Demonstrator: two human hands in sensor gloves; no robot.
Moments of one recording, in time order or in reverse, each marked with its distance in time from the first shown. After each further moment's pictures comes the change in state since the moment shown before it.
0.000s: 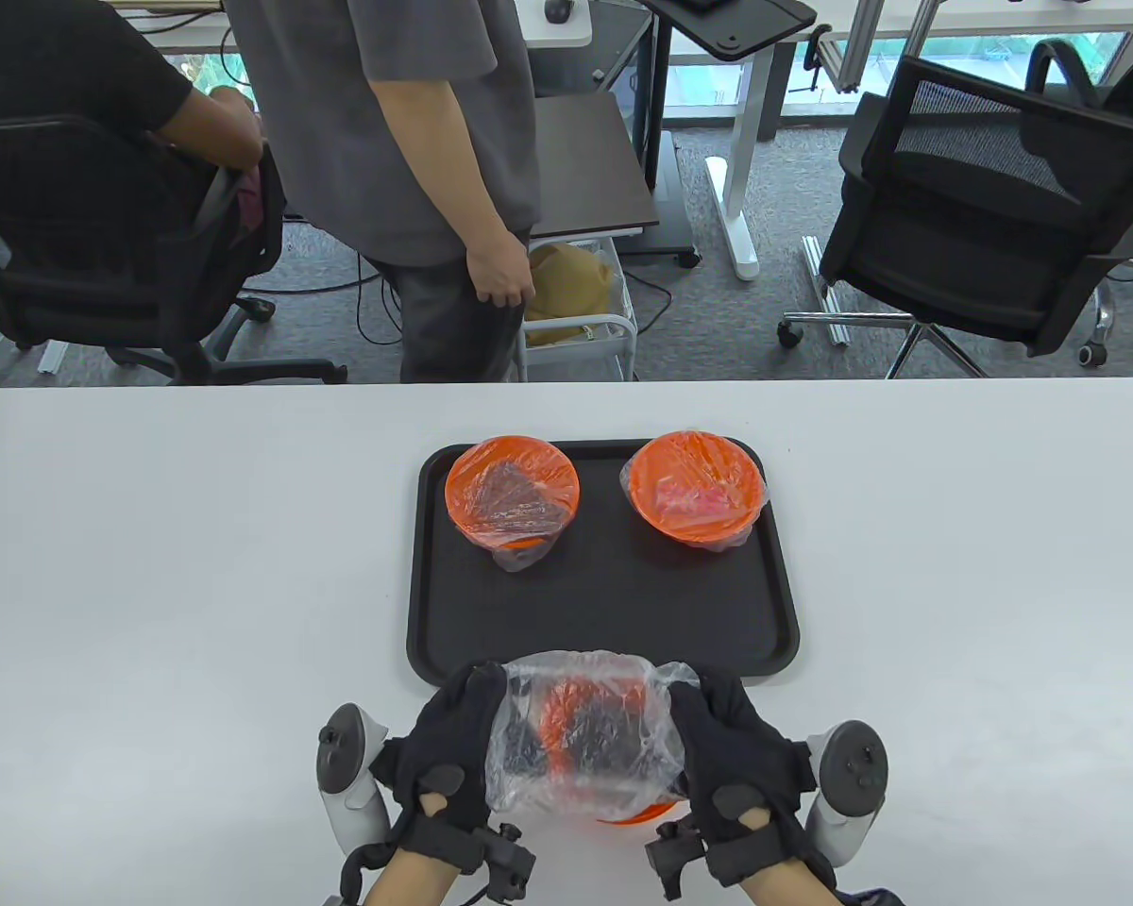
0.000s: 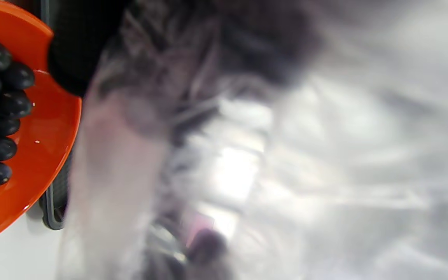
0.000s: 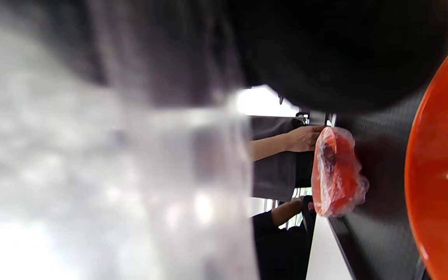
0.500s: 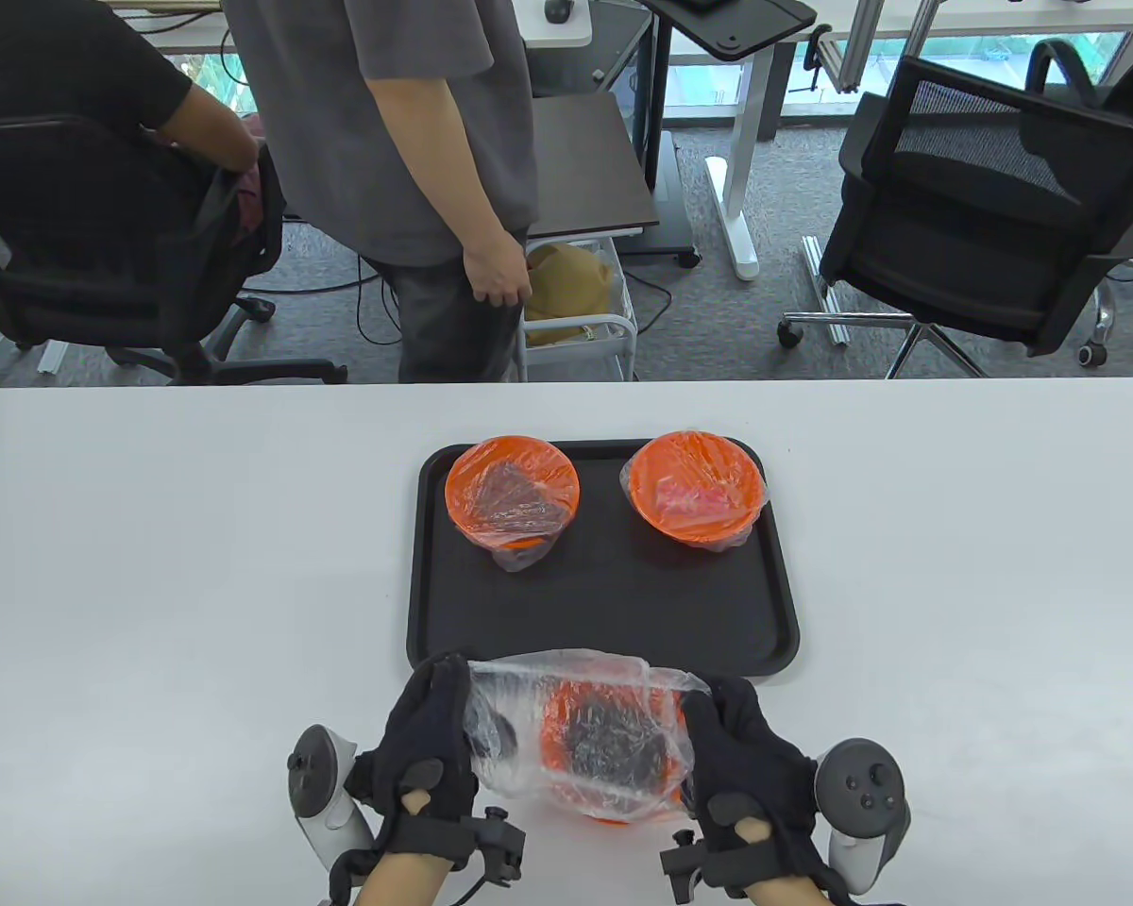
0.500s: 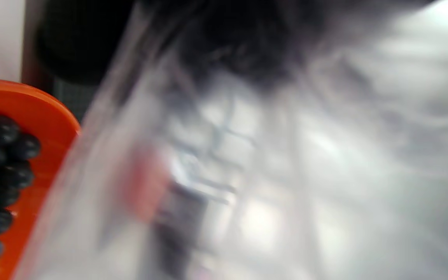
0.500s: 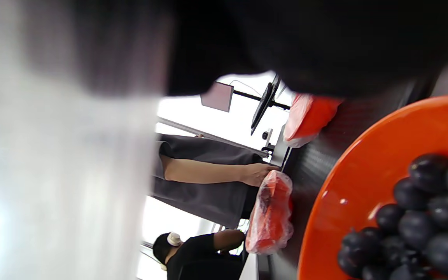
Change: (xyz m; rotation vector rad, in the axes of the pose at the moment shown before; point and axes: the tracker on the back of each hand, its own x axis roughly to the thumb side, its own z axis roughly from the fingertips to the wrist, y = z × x) left_hand -0.001 0.012 0.011 0.200 0.057 -0.125; right_hand 0.002 -0.016 0.012 -0.077 0.074 0.294
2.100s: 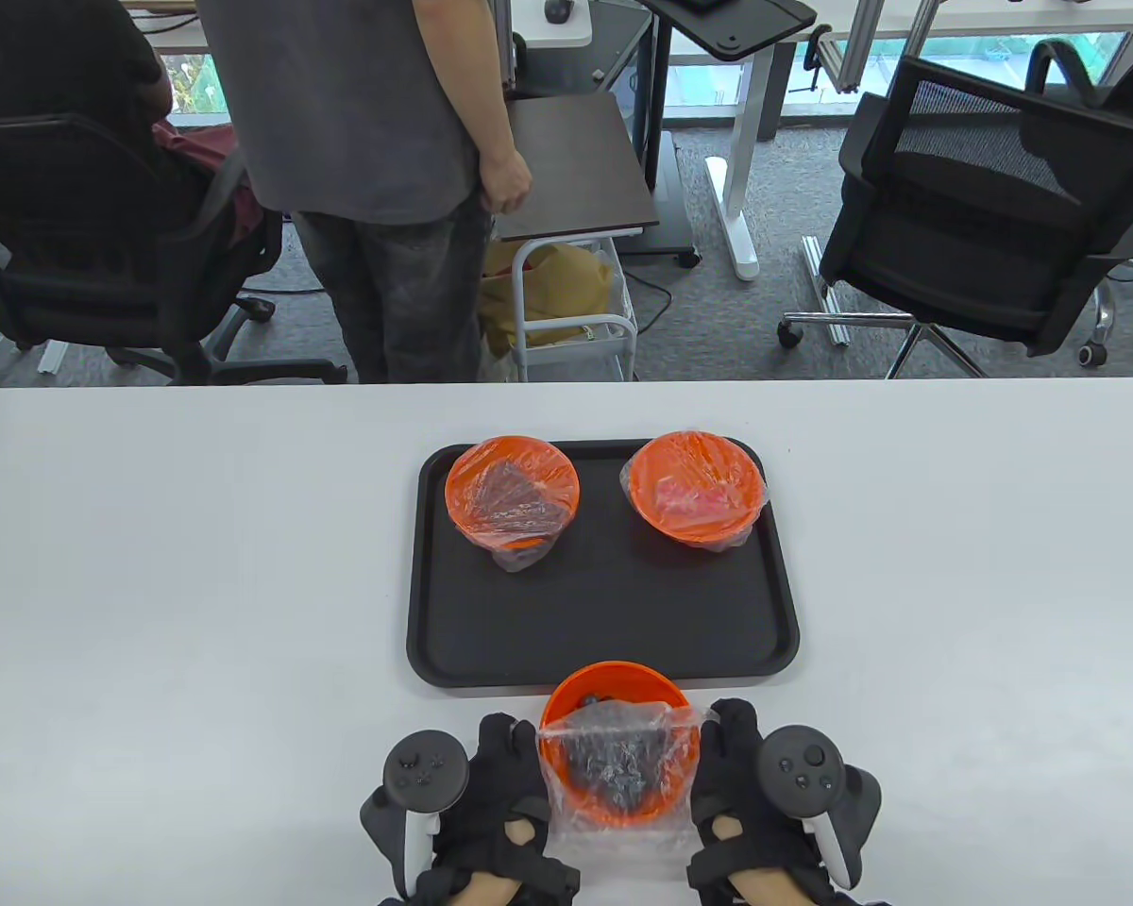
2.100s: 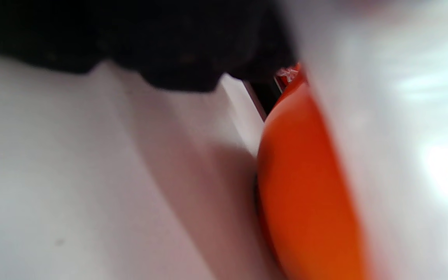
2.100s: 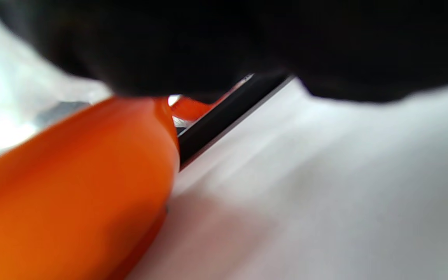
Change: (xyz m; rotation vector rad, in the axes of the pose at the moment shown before) left_hand -0.051 -0.027 0.004 0.135 0.246 -0.759; right_hand -0.046 0.011 -0.004 0.061 0.195 0.601
